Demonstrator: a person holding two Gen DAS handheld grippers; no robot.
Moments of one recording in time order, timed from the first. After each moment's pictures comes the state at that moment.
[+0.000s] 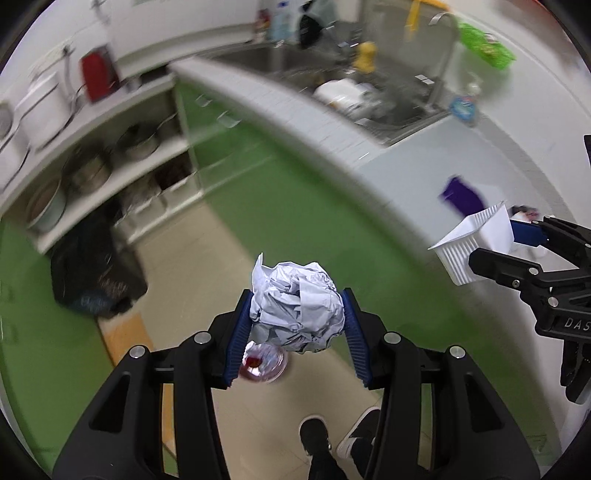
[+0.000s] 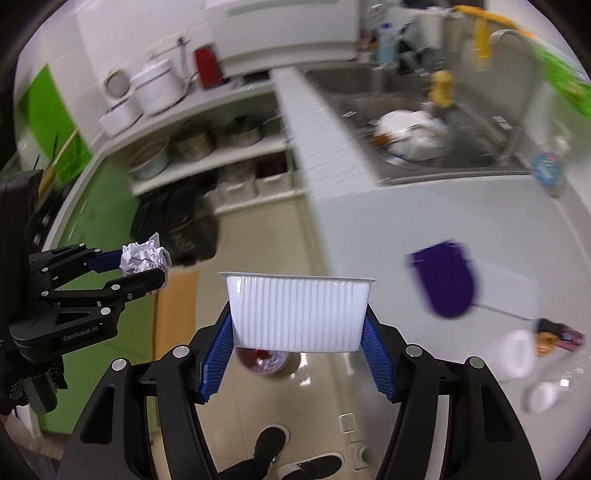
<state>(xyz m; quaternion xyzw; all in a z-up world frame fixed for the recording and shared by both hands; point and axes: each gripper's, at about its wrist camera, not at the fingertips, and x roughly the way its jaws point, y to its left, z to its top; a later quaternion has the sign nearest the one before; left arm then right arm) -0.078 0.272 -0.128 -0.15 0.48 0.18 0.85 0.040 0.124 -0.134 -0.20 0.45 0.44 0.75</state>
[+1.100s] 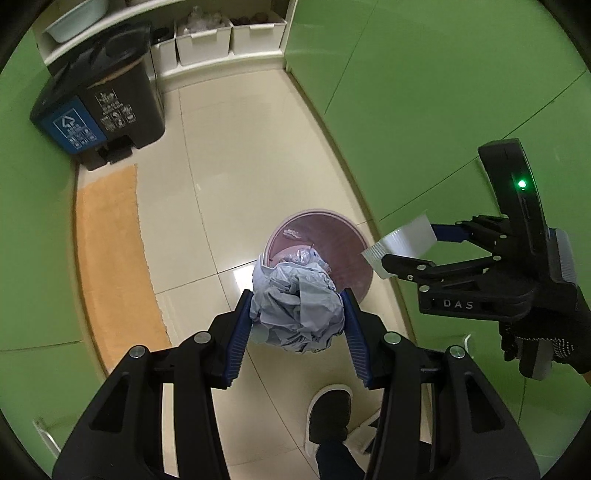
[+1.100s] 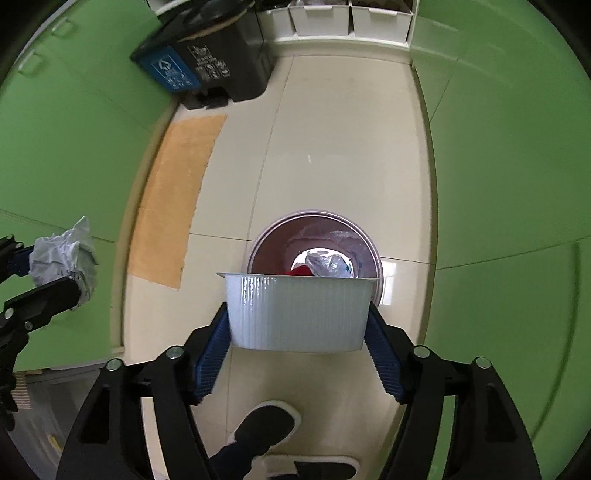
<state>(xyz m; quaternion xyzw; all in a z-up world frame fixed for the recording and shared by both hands) -0.213 0.378 -0.528 -0.30 0.54 0.25 0.75 -0.043 0.312 -0.619 -0.36 0.55 0.50 0.57</state>
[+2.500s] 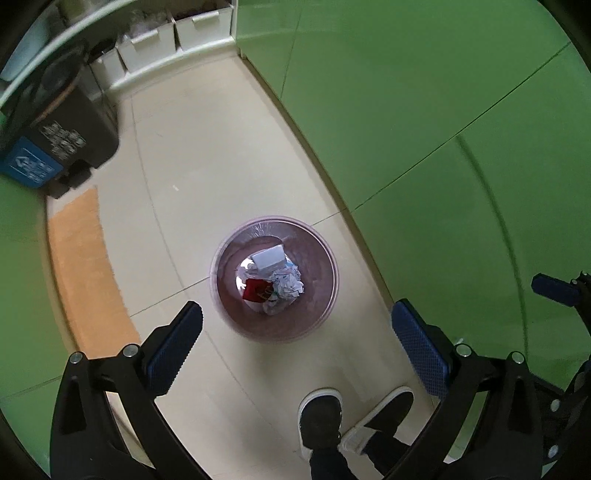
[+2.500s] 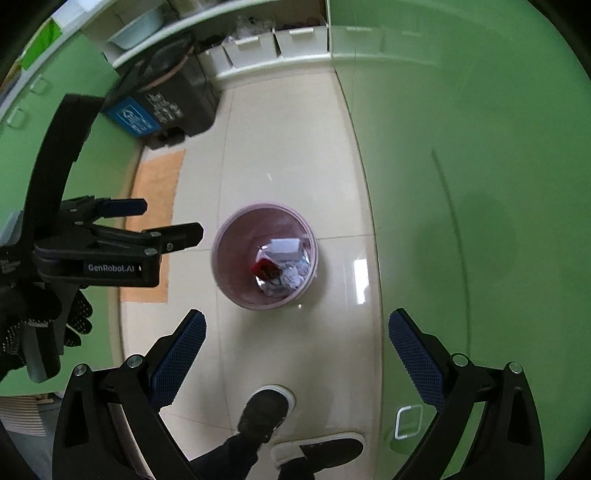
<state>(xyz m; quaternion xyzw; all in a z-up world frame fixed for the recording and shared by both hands) -0.109 0.346 -0.543 -0.26 0.58 0.20 0.74 -0.010 0.202 -0.524 -0.29 0.56 0.44 0.65</state>
